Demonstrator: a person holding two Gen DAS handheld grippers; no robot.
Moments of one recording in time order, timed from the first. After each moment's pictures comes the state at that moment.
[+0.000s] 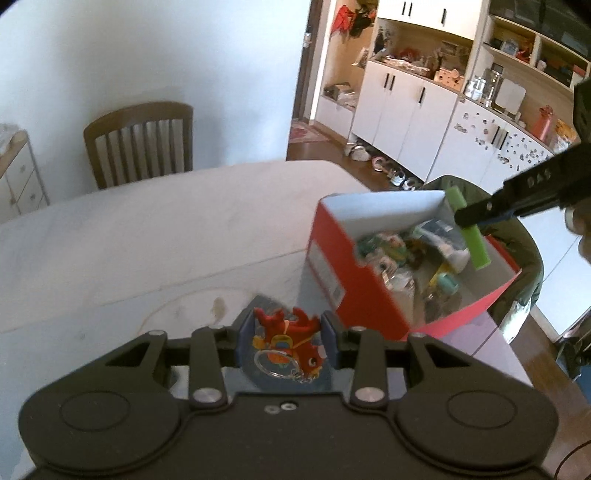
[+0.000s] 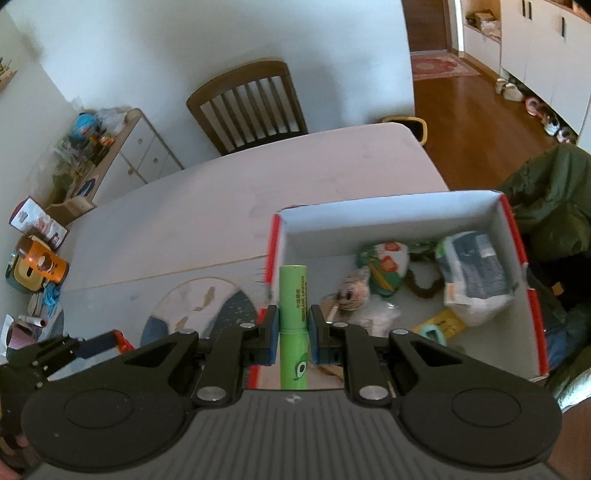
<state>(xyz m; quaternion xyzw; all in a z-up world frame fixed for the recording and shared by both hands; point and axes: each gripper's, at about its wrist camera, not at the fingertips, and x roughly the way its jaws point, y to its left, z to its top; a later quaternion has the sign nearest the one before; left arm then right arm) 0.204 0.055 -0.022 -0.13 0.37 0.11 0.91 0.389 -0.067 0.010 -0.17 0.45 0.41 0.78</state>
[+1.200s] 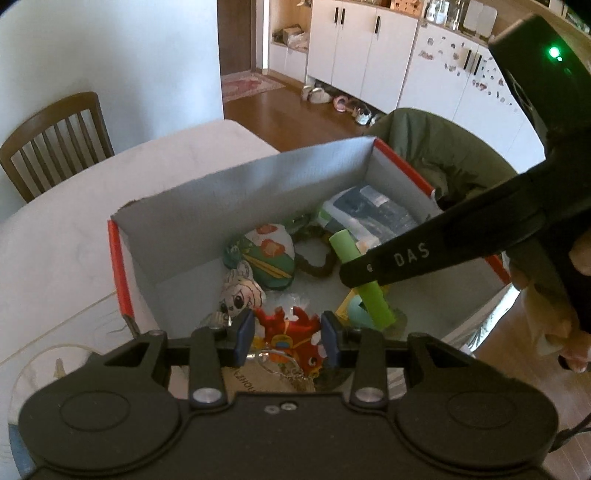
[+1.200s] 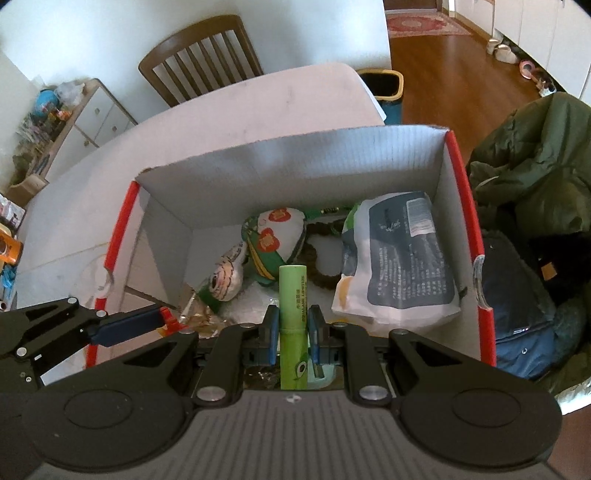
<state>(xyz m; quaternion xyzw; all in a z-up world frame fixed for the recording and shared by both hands) 0.389 -0.071 -0.076 -0.08 0.46 0.06 0.88 0.514 -0.095 -0.072 -0.21 0.50 0.39 0.74</state>
